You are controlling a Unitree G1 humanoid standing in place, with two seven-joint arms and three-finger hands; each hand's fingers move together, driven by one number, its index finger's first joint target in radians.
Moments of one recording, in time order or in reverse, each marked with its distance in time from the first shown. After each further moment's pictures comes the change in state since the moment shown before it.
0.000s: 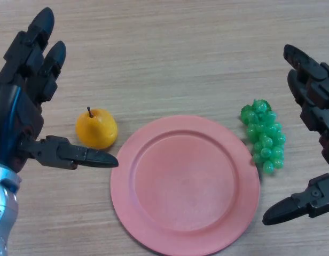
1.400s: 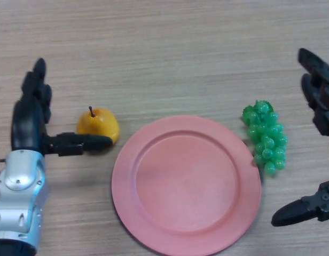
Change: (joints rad) left arm -0.284 -0.011 -0.104 0.991 0.160 -0.381 0.221; right arm 0.047 0.019 -0.046 -0.003 0.000 -0.032 -0.002
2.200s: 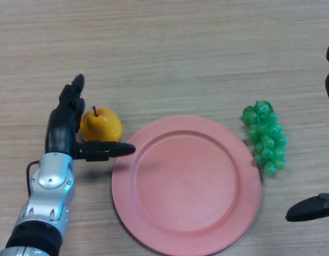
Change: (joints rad) left arm -0.177 -0.071 -0.031 0.471 0.042 -0.256 0.022; right arm 0.026 0.009 -0.078 -0.012 0.040 0.000 -0.019
